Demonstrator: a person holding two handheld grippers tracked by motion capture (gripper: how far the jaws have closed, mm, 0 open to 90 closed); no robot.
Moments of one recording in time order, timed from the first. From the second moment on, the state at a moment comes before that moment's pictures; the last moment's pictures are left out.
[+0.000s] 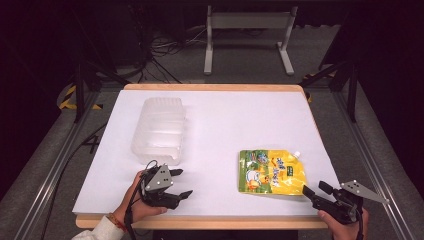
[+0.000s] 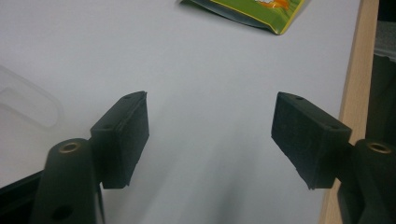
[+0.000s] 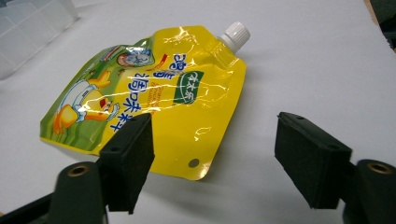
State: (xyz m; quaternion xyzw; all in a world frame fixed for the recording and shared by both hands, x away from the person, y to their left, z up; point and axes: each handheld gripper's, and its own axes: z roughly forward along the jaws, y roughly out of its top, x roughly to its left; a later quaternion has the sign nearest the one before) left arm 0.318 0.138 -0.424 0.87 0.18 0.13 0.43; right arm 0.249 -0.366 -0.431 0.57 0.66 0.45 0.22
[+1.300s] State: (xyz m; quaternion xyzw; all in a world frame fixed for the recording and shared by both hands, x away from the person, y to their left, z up) left arm 0.319 0.117 -0.432 0.89 0.16 0.11 0.41; right arm 0.290 -0.326 -0.448 0.56 0.60 0.56 0.07
